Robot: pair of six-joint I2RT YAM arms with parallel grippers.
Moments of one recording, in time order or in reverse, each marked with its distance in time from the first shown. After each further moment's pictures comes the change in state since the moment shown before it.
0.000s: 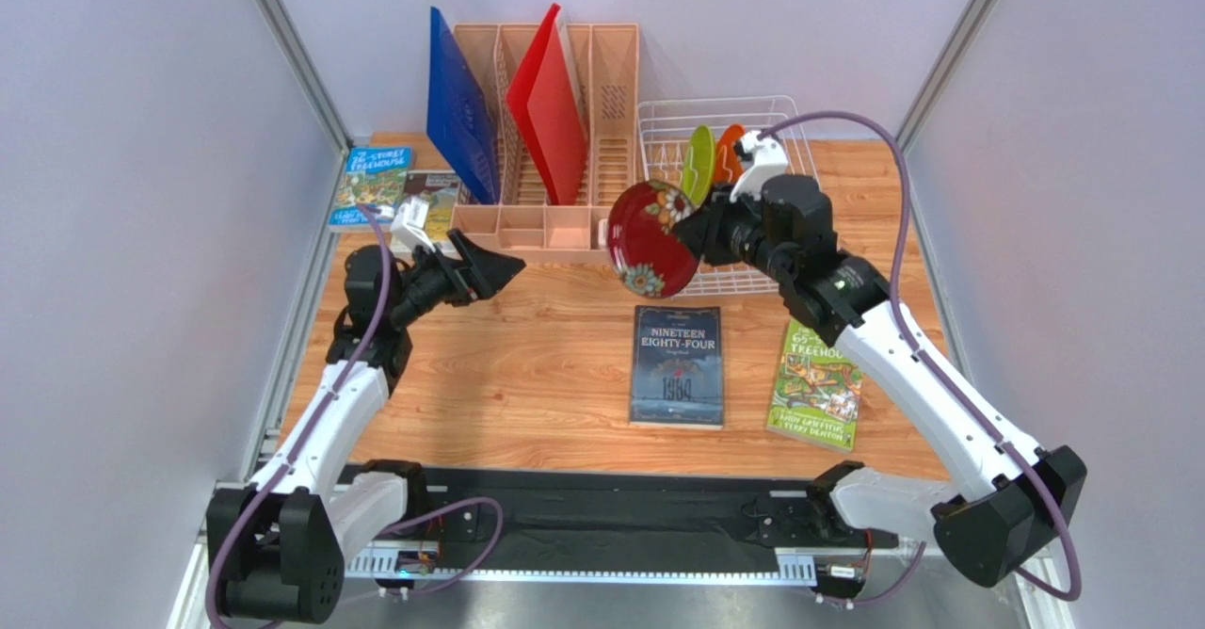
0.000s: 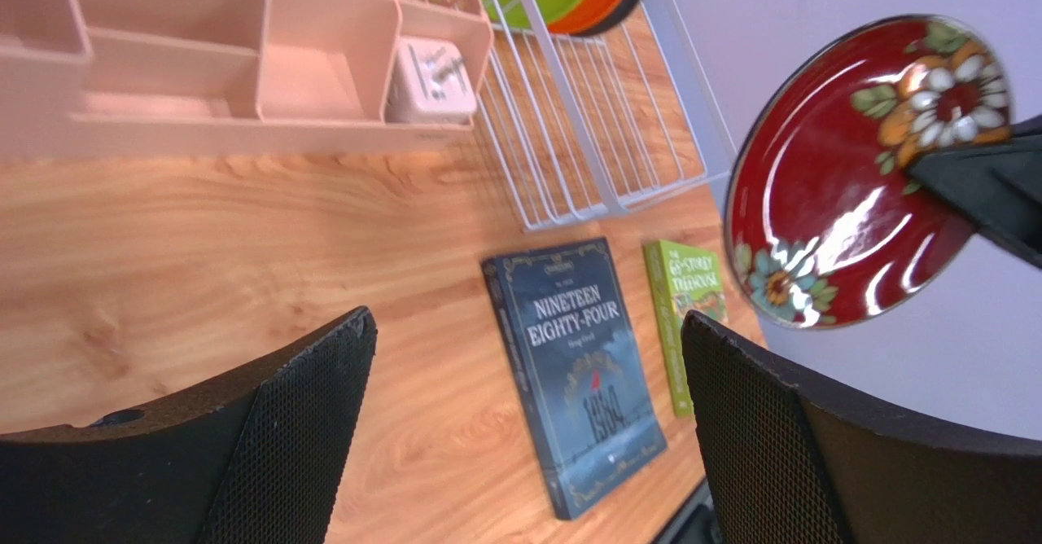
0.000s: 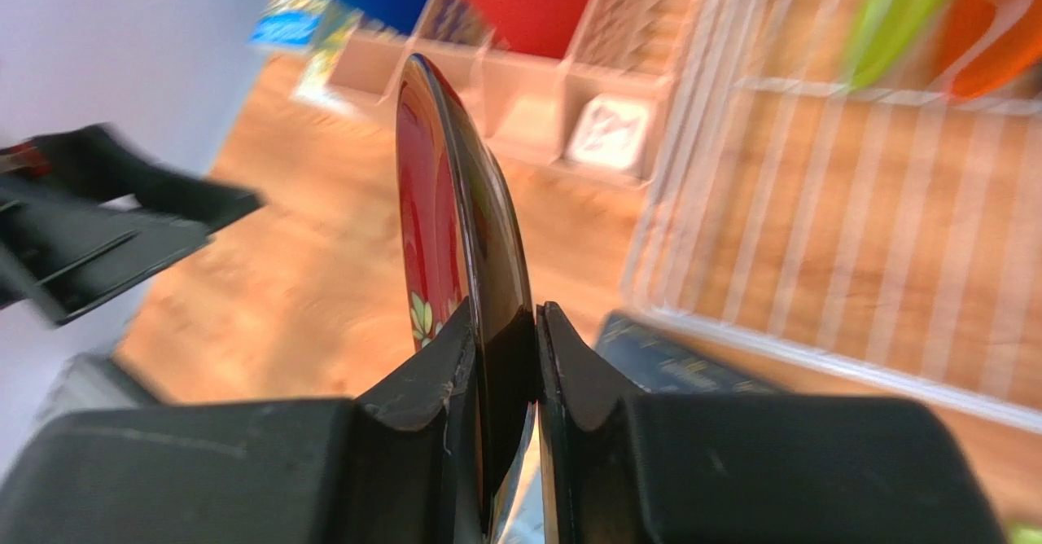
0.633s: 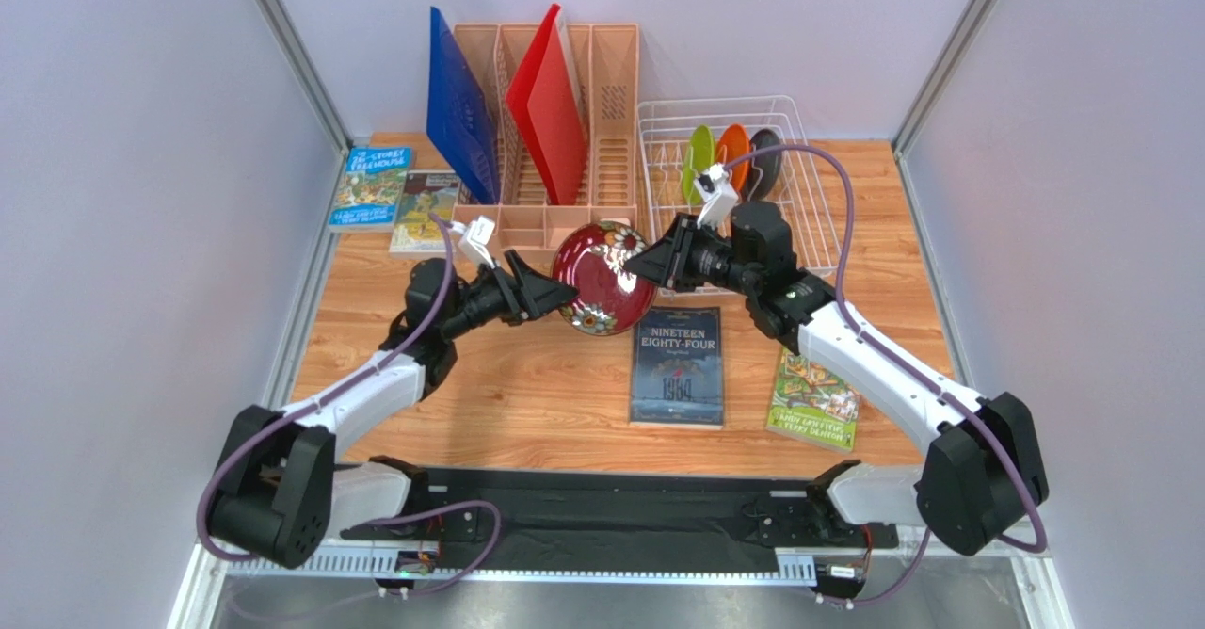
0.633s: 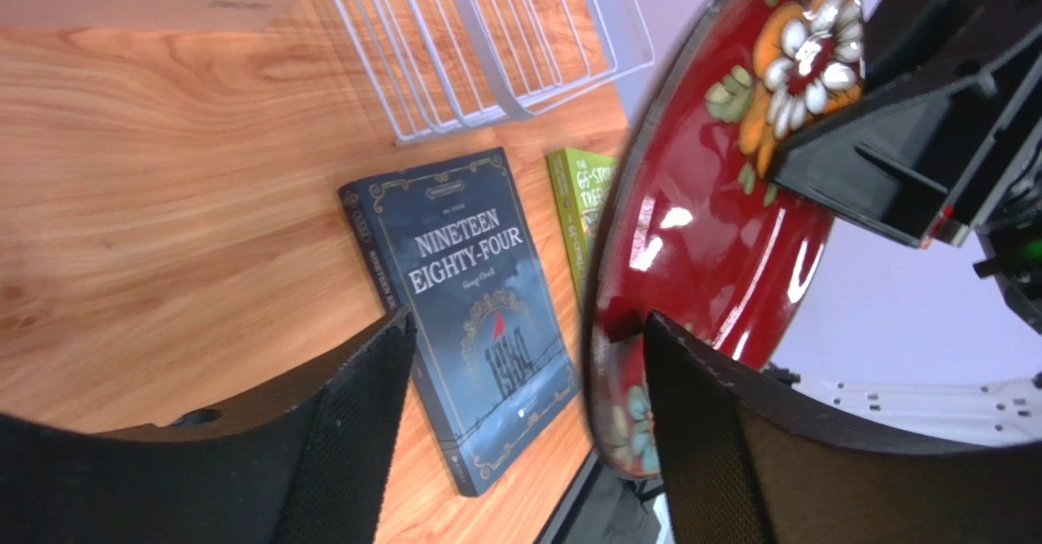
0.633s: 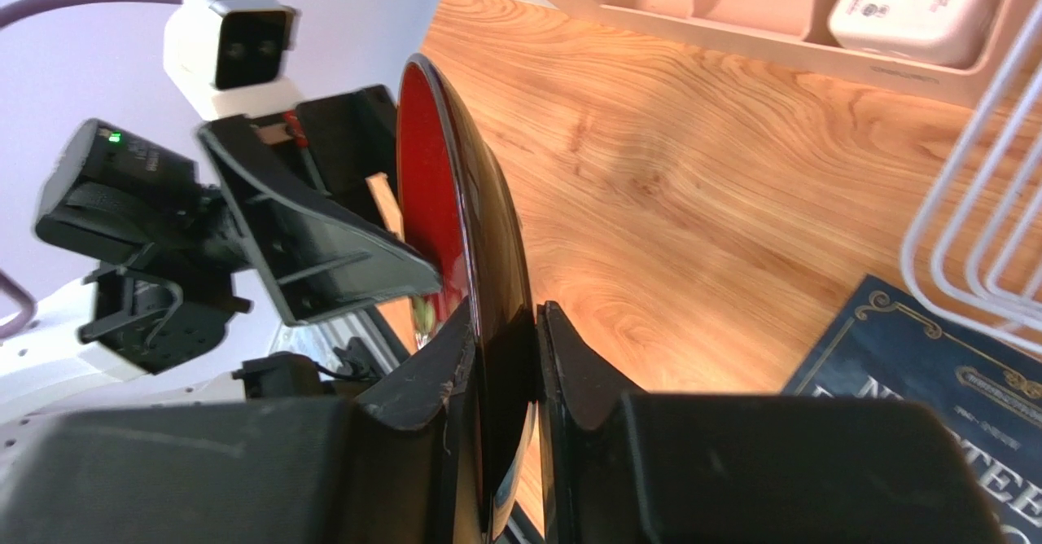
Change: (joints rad) left arm -0.257 0.180 -0.110 0.316 -0.019 -0.183; right arm 0.006 0.095 -0.275 0.397 -0.373 0.304
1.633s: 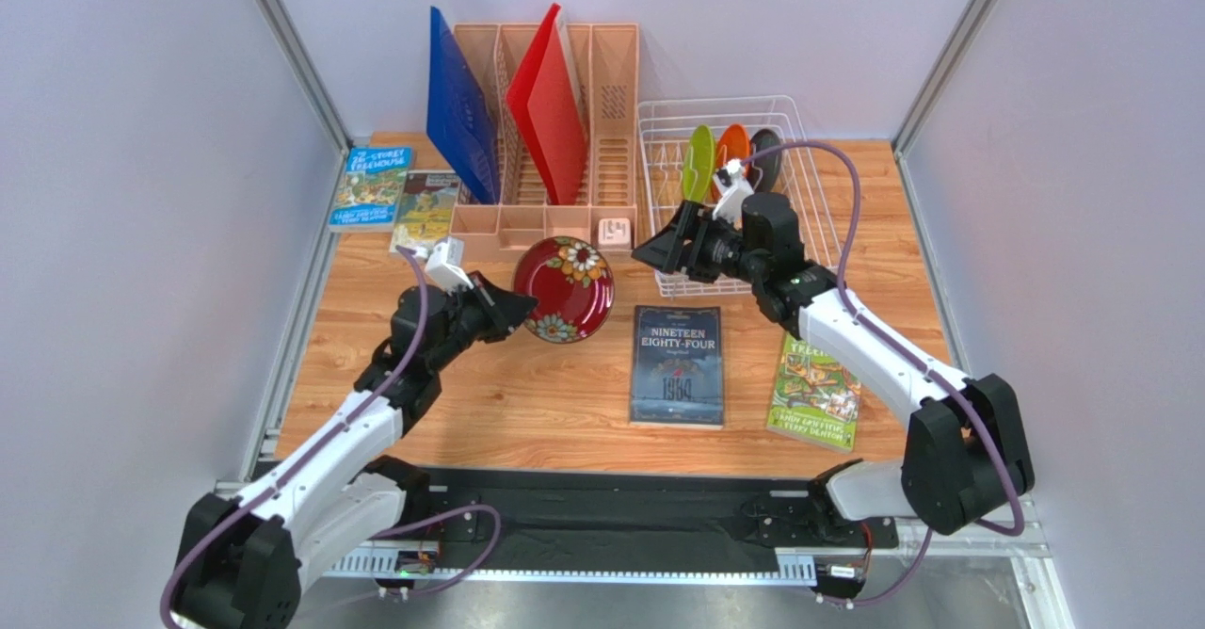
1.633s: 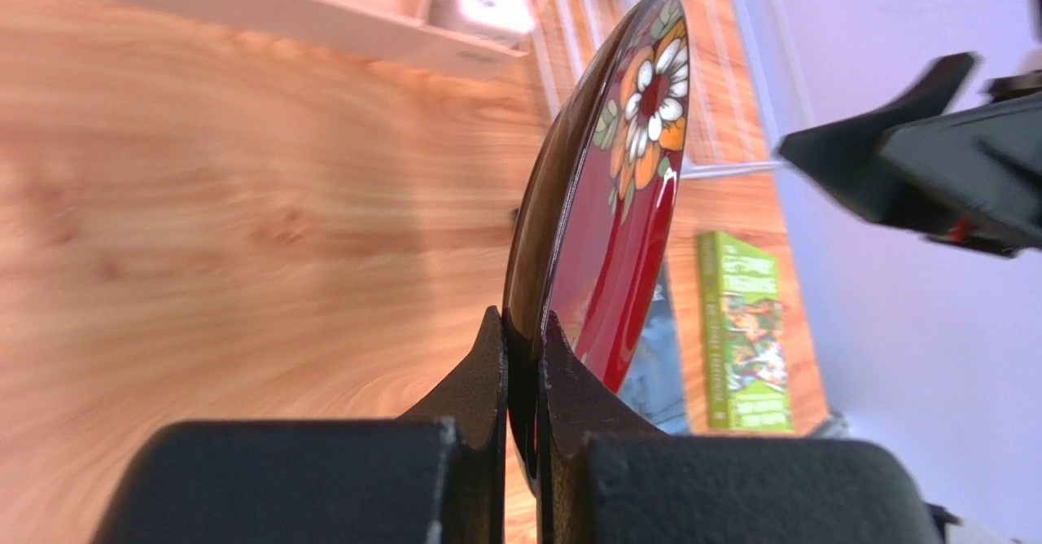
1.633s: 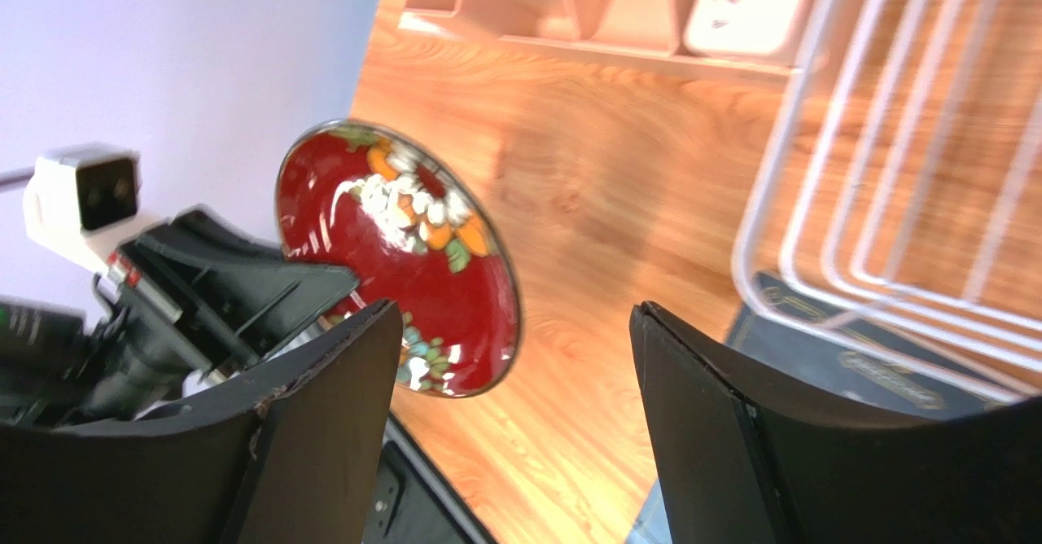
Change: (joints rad) left arm -0.063 -0.274 -0.058 -0.291 -0.383 0.086; right arm -0.103 0.075 -0.001 0.013 -0.019 0.023
